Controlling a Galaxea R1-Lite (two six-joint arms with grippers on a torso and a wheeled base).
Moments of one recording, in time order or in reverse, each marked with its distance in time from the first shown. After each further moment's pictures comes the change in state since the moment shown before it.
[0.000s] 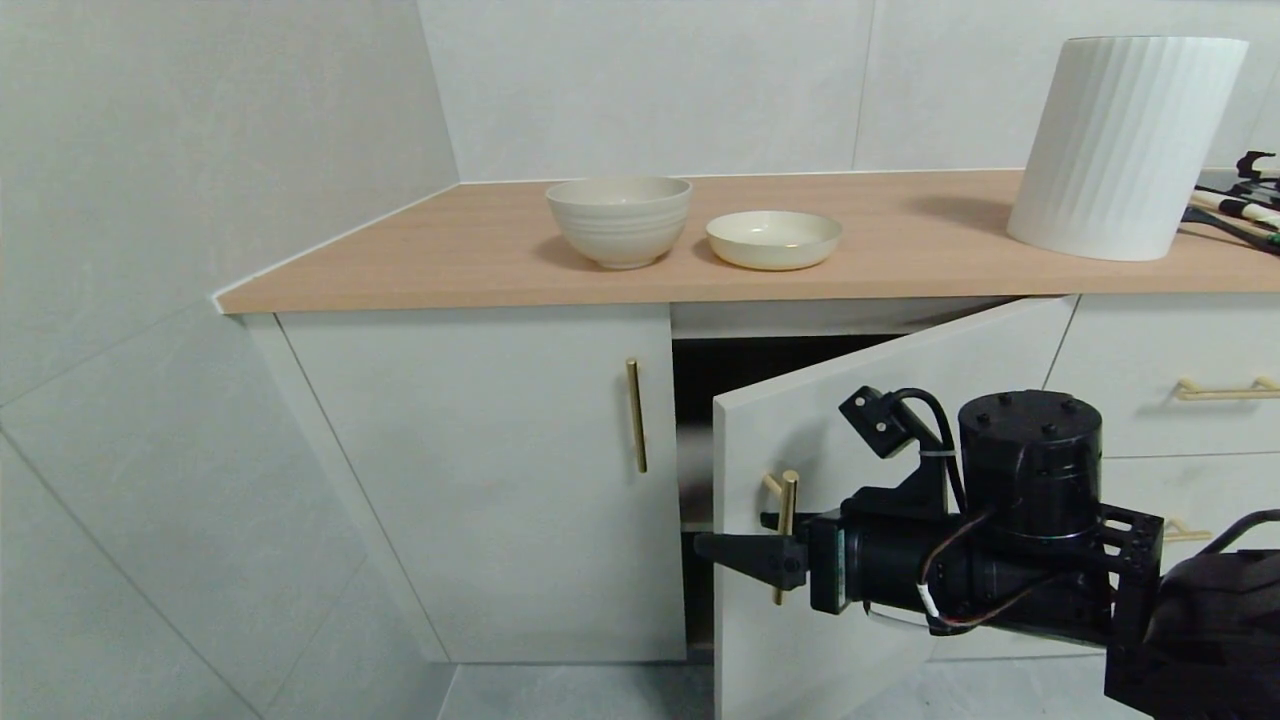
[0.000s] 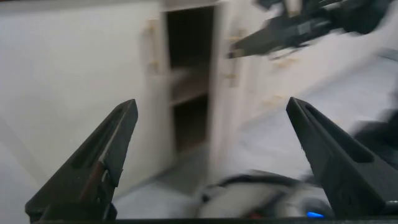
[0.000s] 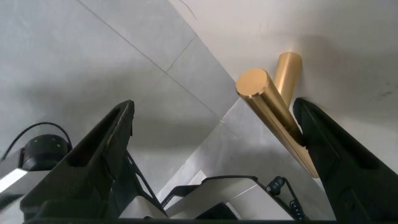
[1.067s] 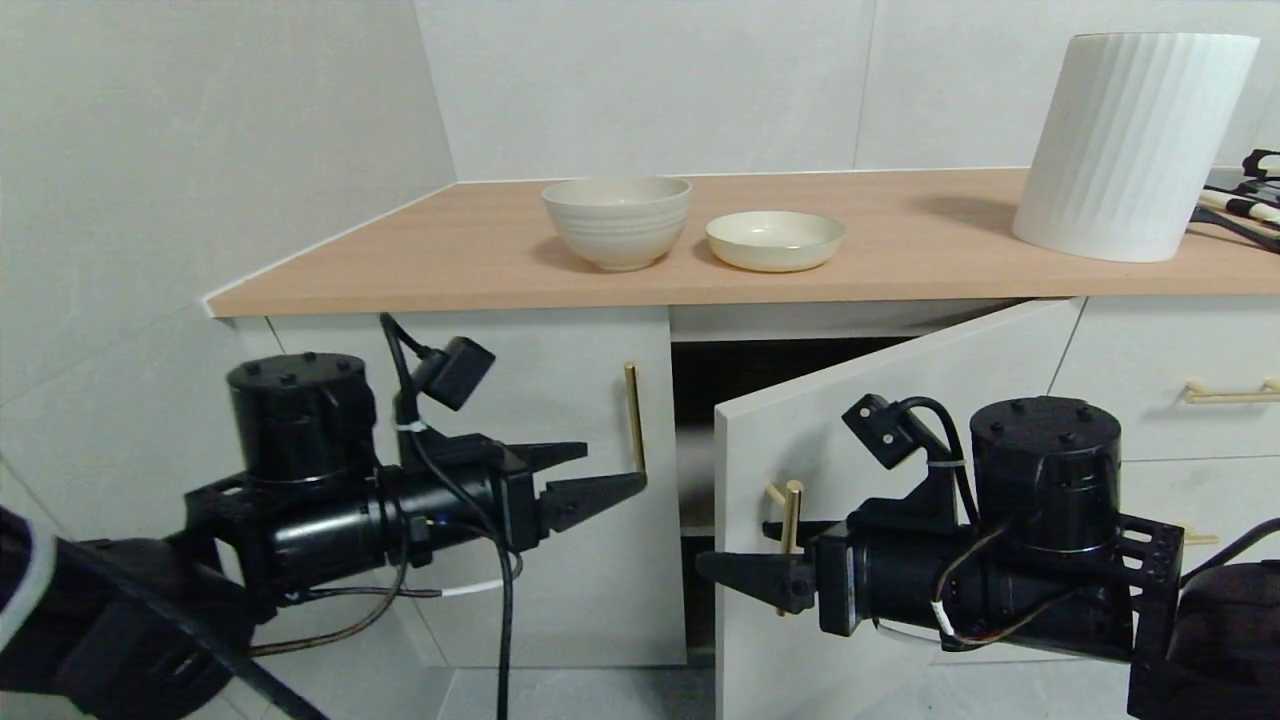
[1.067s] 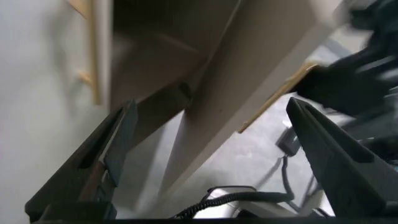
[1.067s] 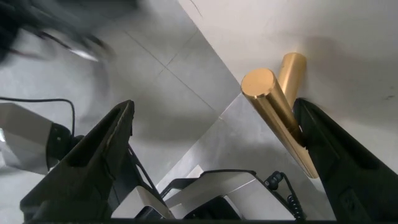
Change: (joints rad) left arm -0.371 1.435 -0.164 -1.039 0.065 -0.184; right arm 0.019 -0.032 0.024 0.009 0.000 -0.032
